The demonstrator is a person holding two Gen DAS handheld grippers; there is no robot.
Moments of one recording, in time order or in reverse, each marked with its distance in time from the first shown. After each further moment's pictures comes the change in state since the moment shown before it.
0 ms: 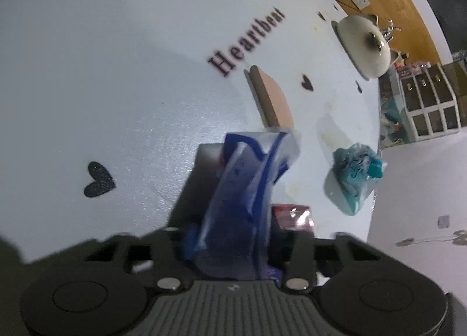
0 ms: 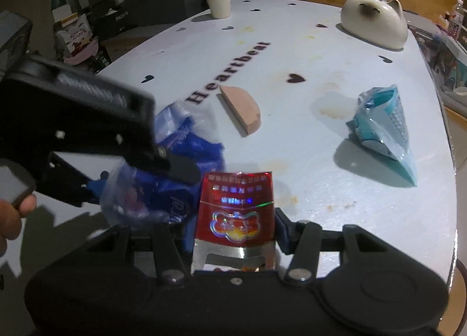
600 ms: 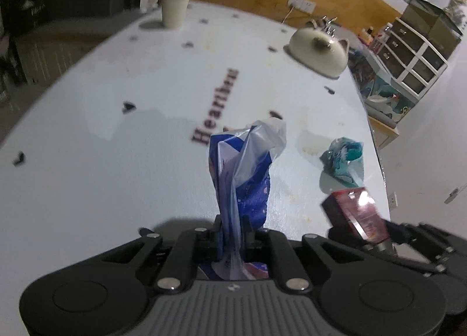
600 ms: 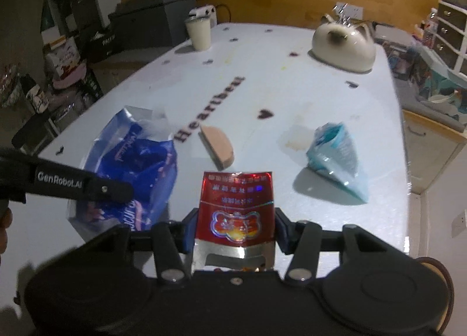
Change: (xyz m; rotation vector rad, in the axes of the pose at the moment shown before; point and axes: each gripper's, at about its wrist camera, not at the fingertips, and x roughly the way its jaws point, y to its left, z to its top) left arm -0.077 -0.059 -0.041 0.418 -0.278 0.210; right arm -0.064 -0.017 0.017 0.049 -0.084 -0.050
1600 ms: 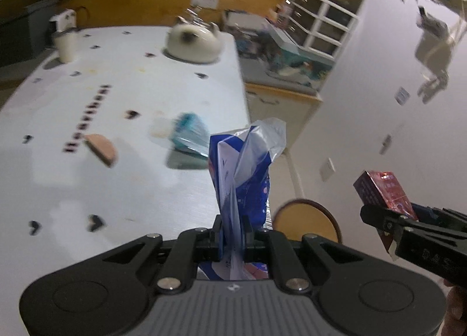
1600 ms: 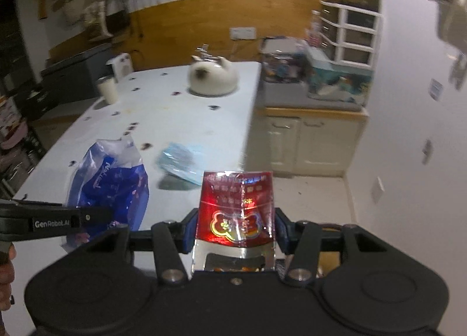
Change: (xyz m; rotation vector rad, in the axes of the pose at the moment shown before) left arm -0.033 -0.185 -0.062 0.227 -0.001 -0.188; right arm -0.174 -0.133 -0.056 0.229 -0.109 -0.256
